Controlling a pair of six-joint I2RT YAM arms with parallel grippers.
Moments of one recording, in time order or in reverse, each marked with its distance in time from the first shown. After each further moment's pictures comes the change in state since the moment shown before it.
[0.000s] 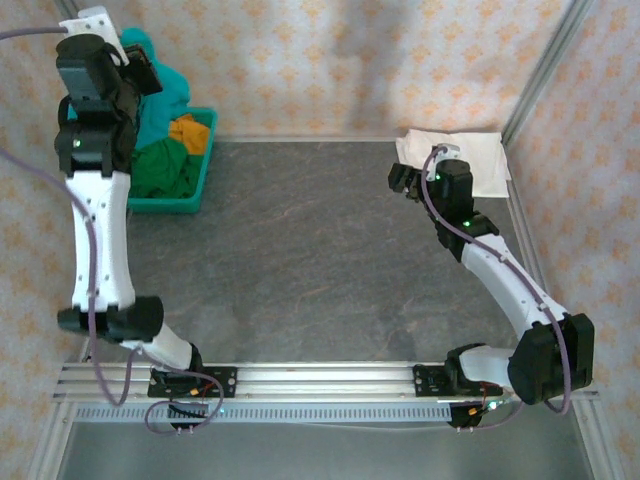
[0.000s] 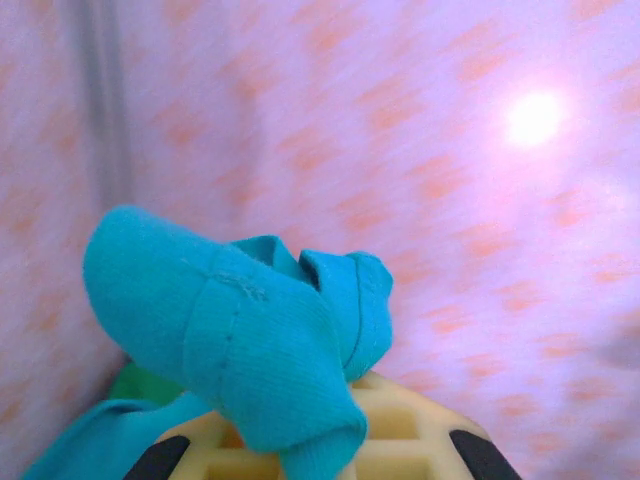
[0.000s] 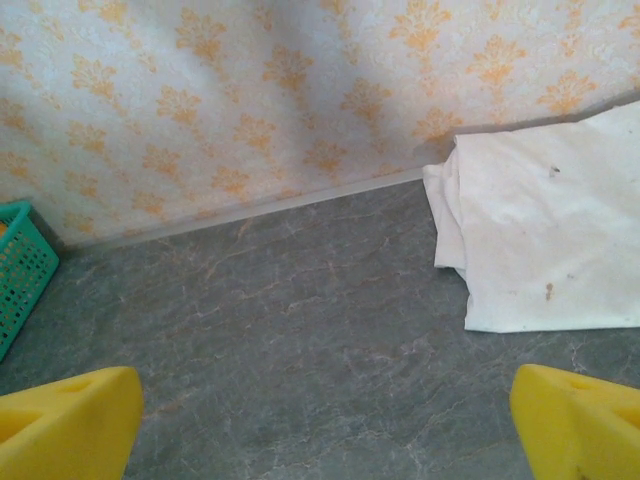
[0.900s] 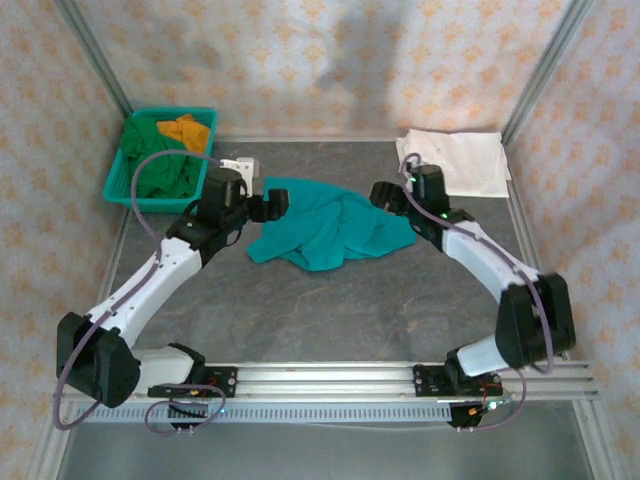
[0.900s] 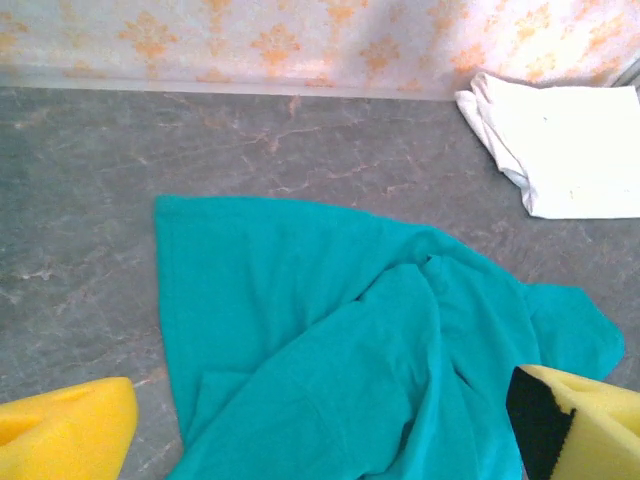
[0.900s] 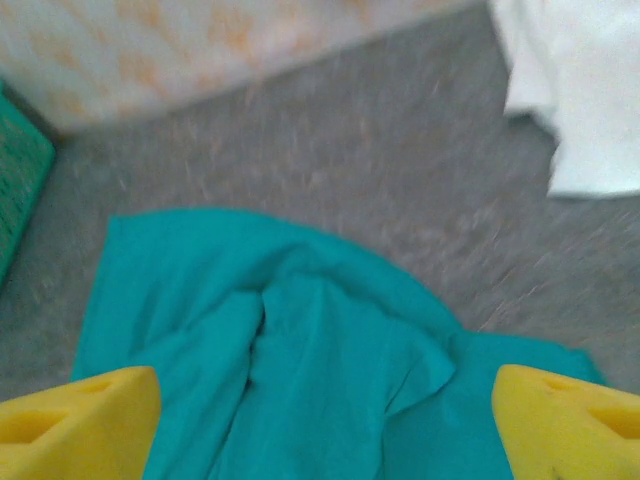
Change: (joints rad) left arm -0.414 -0.291 -1.180 0.407 0.095 -0.119; right arm 0.058 0.232 0.030 -0.080 -0.144 0.078
